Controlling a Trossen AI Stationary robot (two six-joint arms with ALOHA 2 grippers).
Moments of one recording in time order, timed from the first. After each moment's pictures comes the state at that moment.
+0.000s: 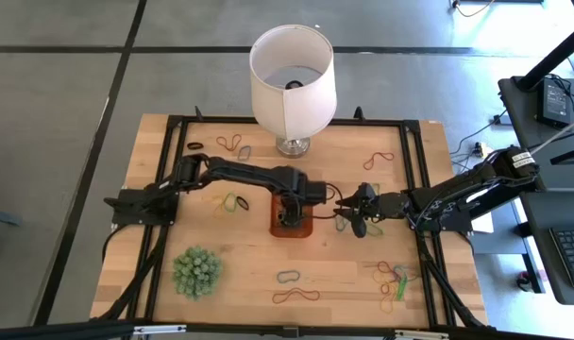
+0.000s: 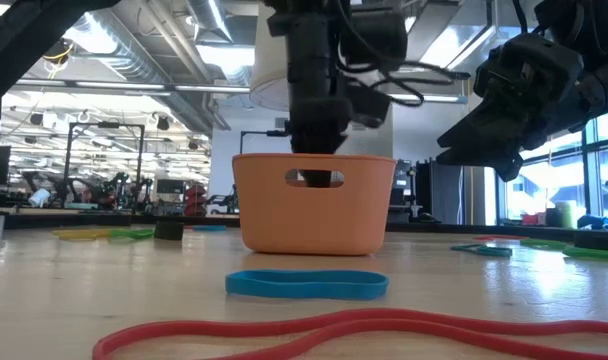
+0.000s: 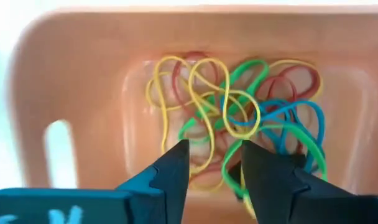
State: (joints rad) left arm 0.00 2.22 1.90 -1.10 -0.11 -0.05; right arm 0.25 1.12 0.20 0.53 0.37 0.59
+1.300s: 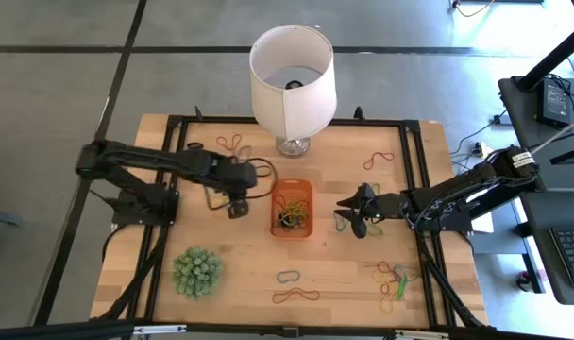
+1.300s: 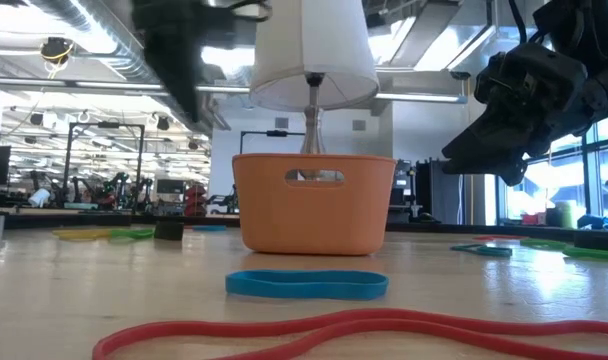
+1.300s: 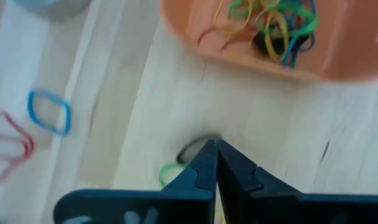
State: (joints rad) left arm 0.00 1.34 1.09 -0.92 -0.15 -0.26; right arm 0.25 1.12 0.20 0.48 0.36 0.60
